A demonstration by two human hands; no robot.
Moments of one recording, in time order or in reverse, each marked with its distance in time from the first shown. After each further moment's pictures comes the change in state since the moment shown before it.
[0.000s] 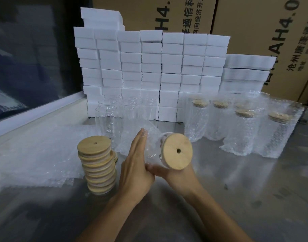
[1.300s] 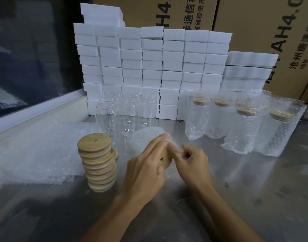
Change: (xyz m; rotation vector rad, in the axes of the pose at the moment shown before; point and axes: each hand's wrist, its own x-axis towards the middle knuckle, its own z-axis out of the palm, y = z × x) left_hand -0.008 0.029 -0.009 0.090 -0.013 0.301; right_hand 0.003 0.010 -0.019 -0.413 0.364 0.093
